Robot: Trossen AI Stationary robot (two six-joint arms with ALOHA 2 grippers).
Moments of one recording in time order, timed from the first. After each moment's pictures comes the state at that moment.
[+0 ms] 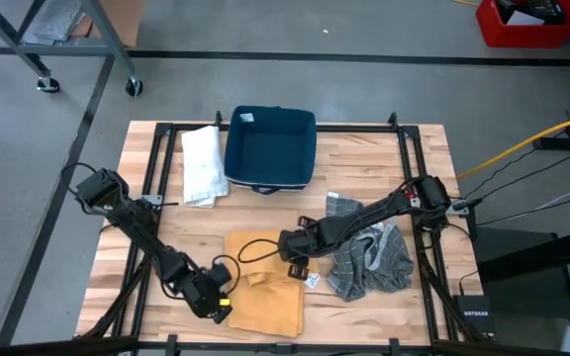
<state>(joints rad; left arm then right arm) -0.79 1.65 0.83 -0.17 -0.20 -1.51 0.28 2.00 1.38 -0.56 0.12 0.45</state>
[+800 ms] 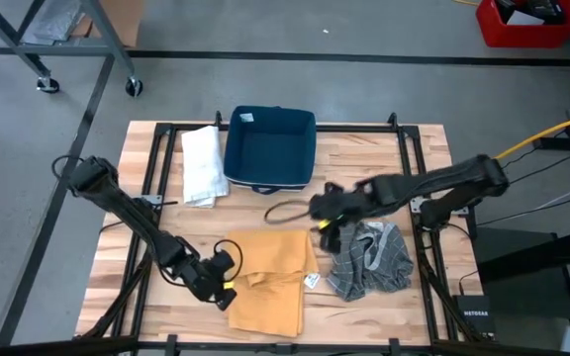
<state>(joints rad) -0.70 1.49 0.83 -0.19 -0.21 -1.48 0.21 1.49 1.38 -0.83 0.09 0.33</state>
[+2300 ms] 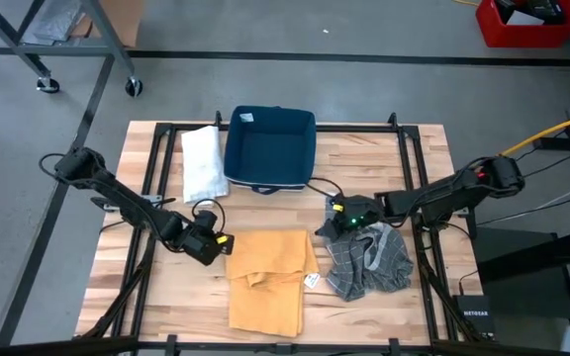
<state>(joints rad) -0.51 1.31 0.61 -0.43 -0.43 -1.79 0.12 1.35 0.49 0.24 -0.06 1.14</state>
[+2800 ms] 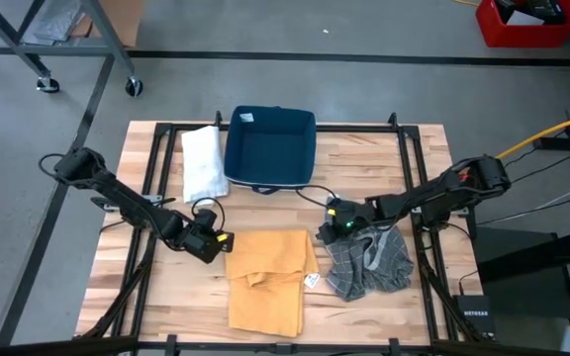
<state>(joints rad) -0.49 1.31 0.59 -0.43 -0.43 -1.79 0.12 1.49 0.51 0.18 -0.06 1.20</state>
